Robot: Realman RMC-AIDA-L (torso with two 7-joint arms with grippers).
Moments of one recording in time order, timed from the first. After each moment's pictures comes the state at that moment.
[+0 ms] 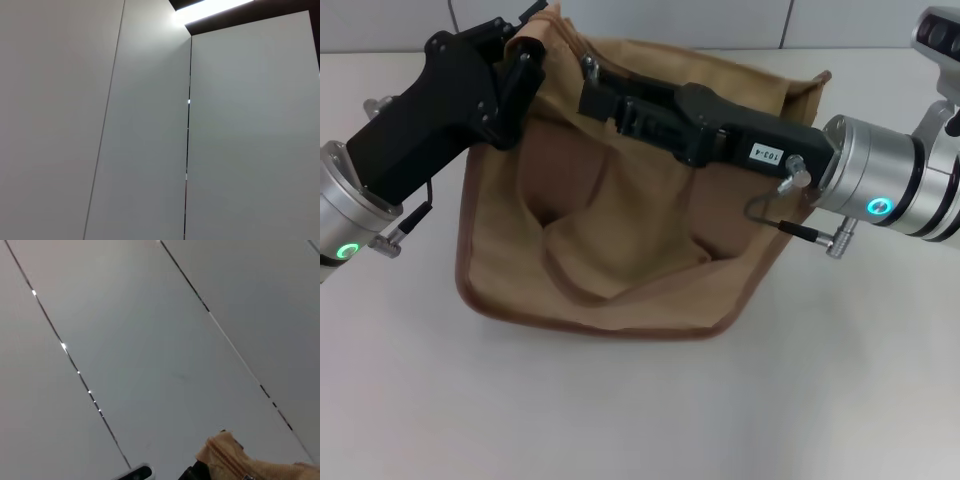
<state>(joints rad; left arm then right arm) -0.59 -2.08 0.47 0.19 1.54 1.83 -0.83 0.78 2.09 -1.17 -0.15 -1.14 -1.60 1.33</state>
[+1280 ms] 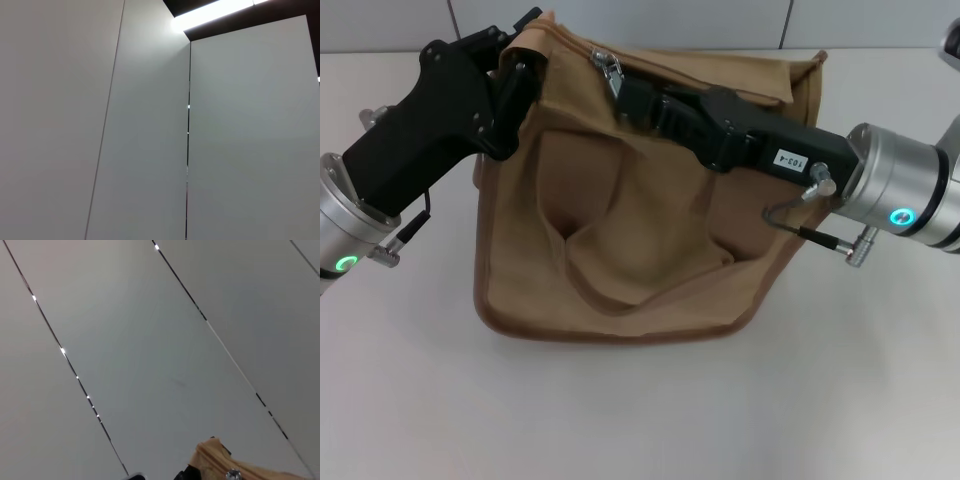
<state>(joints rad) -0.58 -2.08 0.47 0.17 1.54 1.85 -0.79 0.72 2.09 -1.17 -0.20 -1.13 -1.63 1.33</state>
